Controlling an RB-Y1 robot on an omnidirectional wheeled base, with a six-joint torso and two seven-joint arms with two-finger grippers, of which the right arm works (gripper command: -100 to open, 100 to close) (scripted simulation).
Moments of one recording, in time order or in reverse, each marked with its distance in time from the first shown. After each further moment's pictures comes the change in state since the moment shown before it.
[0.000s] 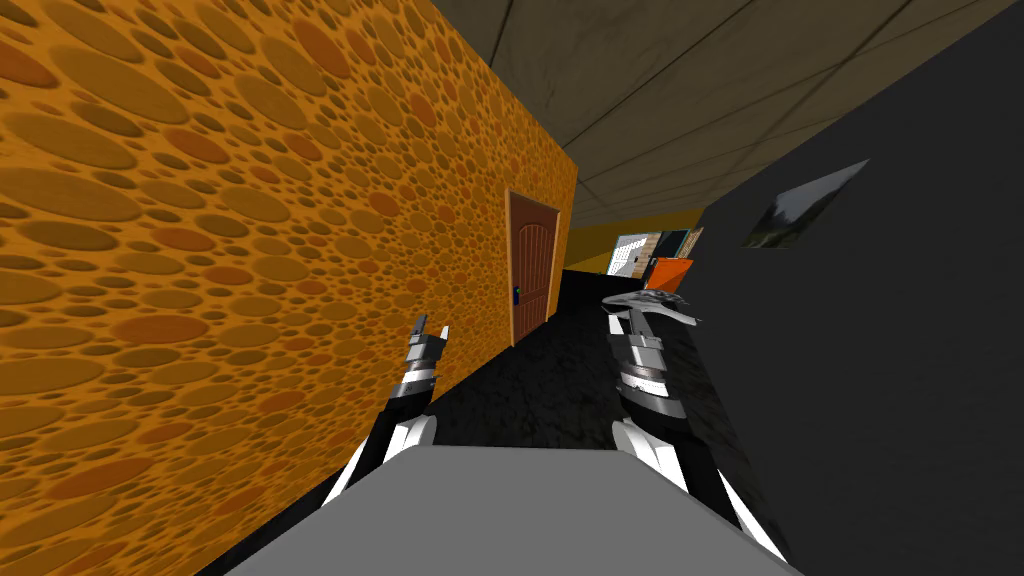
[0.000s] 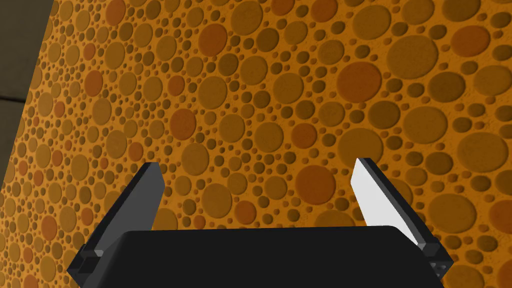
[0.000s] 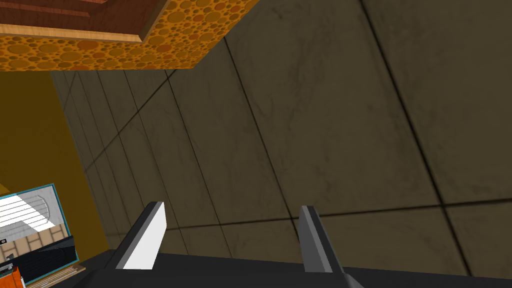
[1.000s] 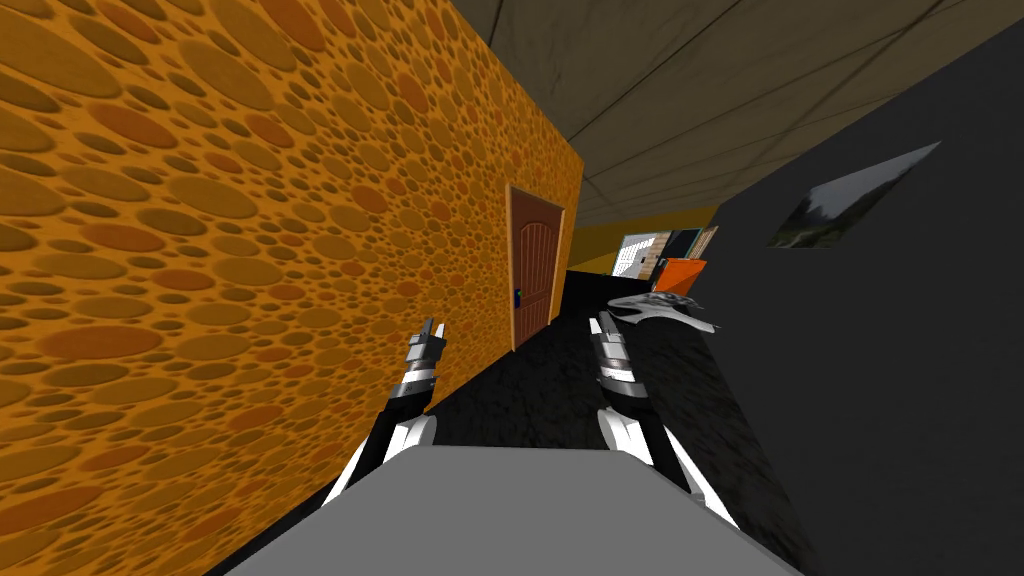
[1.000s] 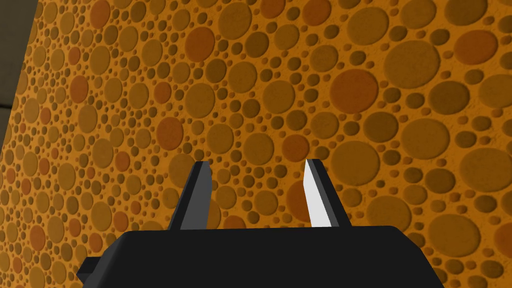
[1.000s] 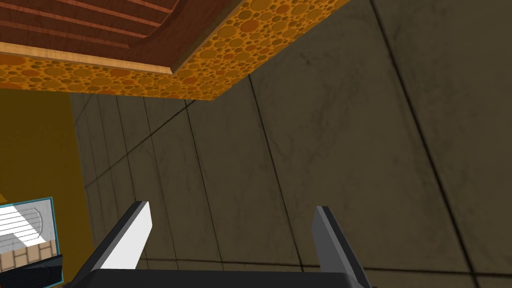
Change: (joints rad) arm -0.113 -0.039 0.026 0.183 0.068 -0.007 0.081
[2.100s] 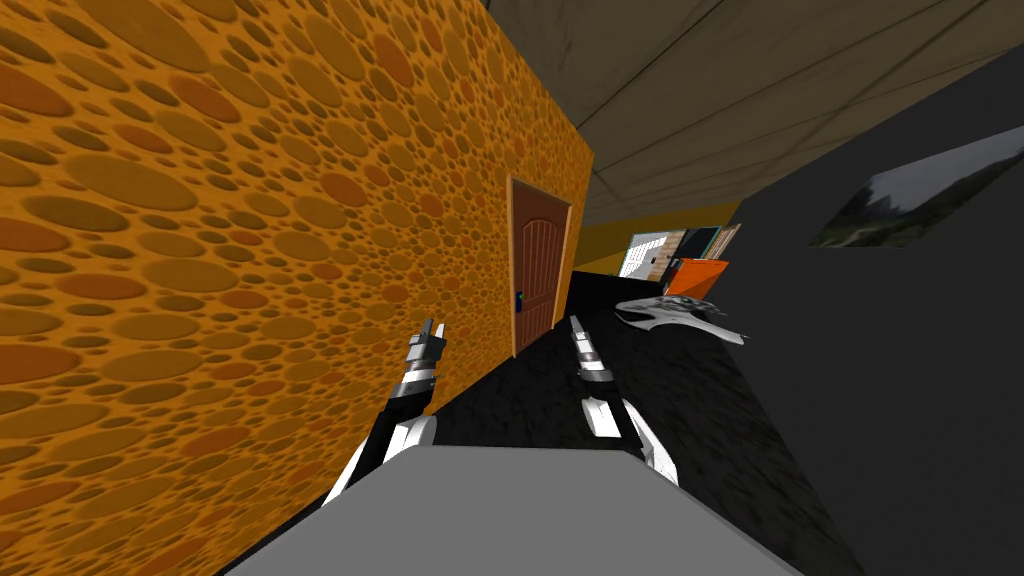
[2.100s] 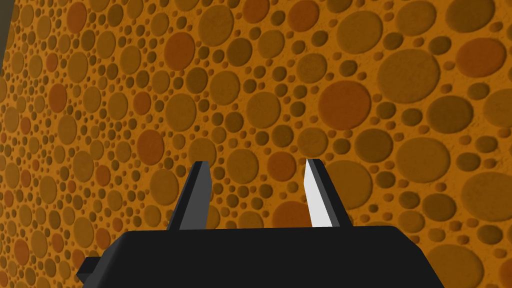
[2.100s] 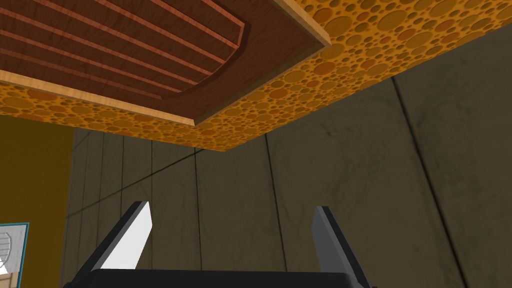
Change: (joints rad) arm -0.155 -0.039 0.046 0.261 0.100 -0.017 0.121
